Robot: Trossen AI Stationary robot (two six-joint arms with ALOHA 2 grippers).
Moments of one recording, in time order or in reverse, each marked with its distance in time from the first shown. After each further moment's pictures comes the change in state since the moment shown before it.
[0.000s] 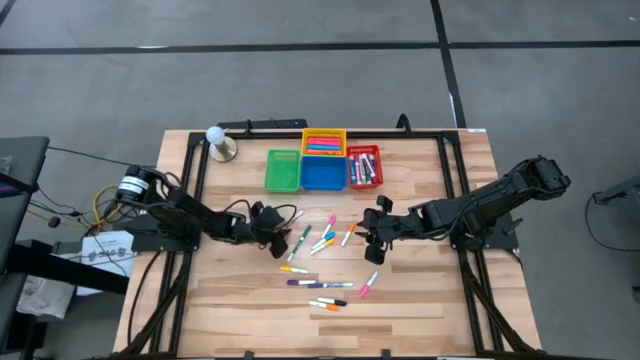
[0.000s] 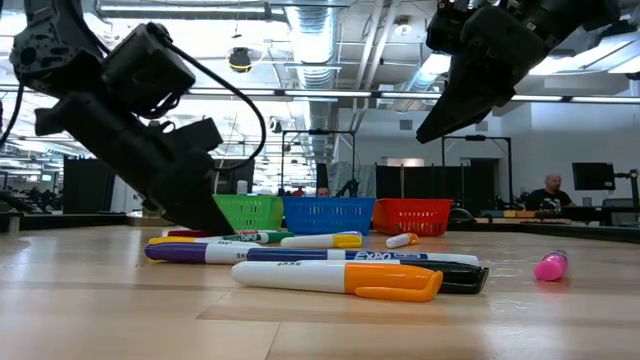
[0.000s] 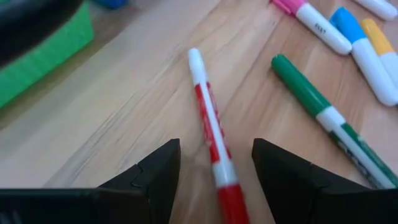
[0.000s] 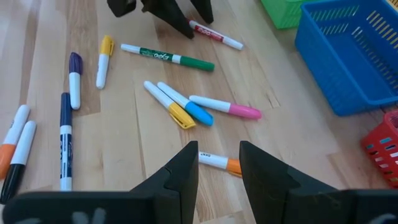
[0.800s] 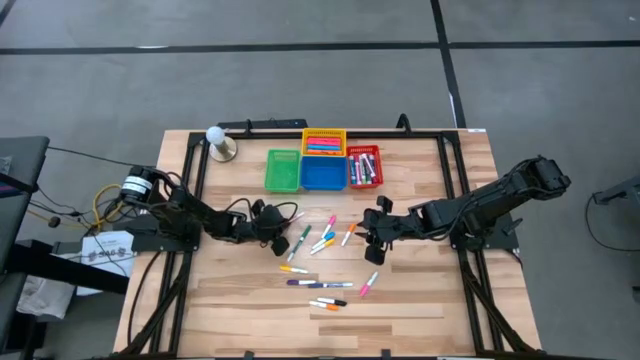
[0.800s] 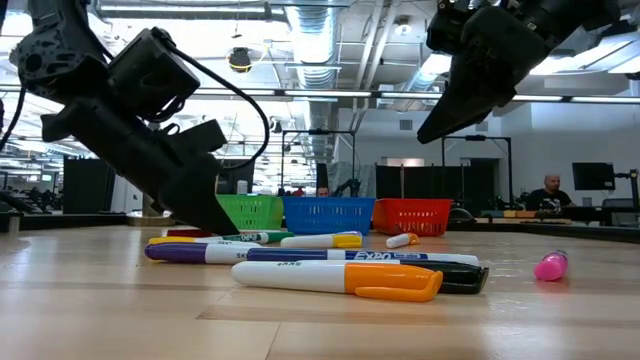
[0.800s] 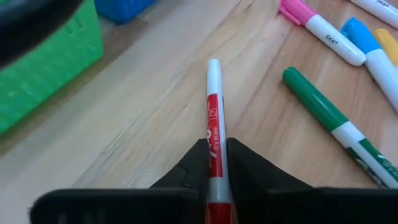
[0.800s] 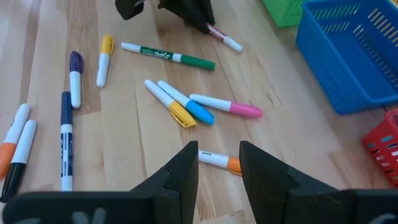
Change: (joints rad) left arm 0.019 0.005 -0.004 0.059 -0.032 0.052; right arm 0.002 0.000 0.000 -0.003 -0.002 0.005
